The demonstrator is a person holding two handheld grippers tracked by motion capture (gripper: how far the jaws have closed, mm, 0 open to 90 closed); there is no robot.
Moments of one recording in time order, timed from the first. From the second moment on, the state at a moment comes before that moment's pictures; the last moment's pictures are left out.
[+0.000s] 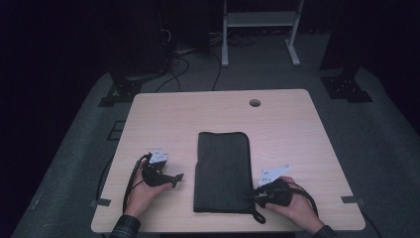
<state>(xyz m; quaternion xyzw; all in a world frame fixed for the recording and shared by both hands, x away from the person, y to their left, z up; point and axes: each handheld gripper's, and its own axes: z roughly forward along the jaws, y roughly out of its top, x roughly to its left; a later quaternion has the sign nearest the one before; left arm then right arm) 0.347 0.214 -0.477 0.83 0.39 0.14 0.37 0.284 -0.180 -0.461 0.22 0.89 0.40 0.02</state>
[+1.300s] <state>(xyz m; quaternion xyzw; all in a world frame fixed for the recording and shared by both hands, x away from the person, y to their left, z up) 0.486 0.142 -0.459 0.85 0.37 0.14 0.35 0.481 -0.183 -0.463 0.38 0.83 0.40 0.11</state>
